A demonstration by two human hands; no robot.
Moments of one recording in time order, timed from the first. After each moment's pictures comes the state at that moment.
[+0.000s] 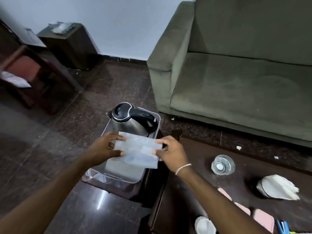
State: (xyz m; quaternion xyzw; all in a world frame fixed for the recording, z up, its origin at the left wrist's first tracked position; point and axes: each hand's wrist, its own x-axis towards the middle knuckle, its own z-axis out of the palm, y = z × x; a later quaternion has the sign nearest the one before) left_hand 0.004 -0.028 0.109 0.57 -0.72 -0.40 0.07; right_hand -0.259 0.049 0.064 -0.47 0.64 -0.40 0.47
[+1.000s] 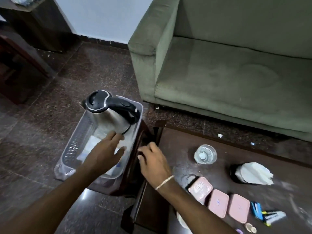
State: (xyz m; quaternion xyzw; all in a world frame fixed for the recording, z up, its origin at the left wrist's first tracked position) left_hand -0.052 0.005 0.043 0.51 -0.84 -0.20 0.07; right_hand -0.245 0.092 0.021 -0.66 0.65 -0.29 0.24
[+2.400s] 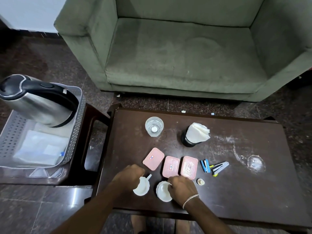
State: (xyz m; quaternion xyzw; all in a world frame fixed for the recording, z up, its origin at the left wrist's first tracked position) left_hand -0.251 0.189 -0.092 0.31 -0.86 -0.27 -0.31; right_hand -0.443 0.347 -0.072 -0.54 0.78 0.05 0.31
